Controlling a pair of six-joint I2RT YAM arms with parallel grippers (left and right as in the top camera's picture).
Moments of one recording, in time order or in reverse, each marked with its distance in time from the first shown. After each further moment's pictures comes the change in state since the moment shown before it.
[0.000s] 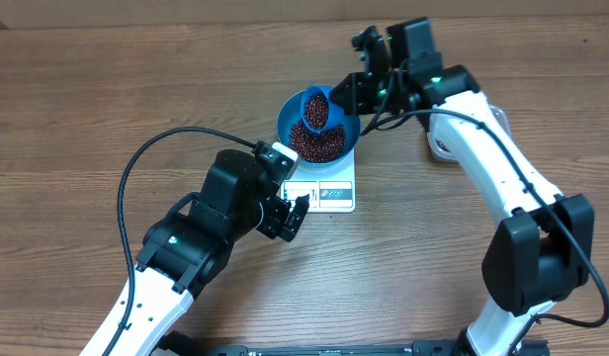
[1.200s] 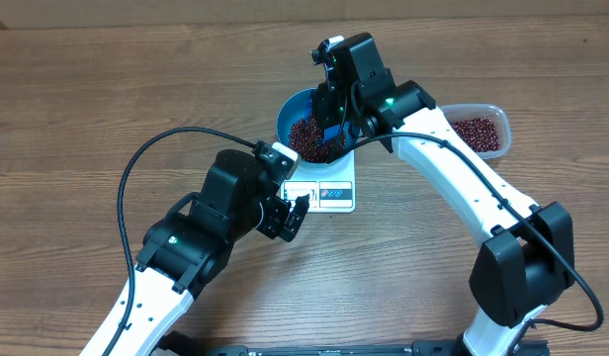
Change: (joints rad) left arm 0.000 0.000 0.000 0.000 0.000 0.000; right arm 0.179 -0.013 0.000 0.037 0.422 -0.087
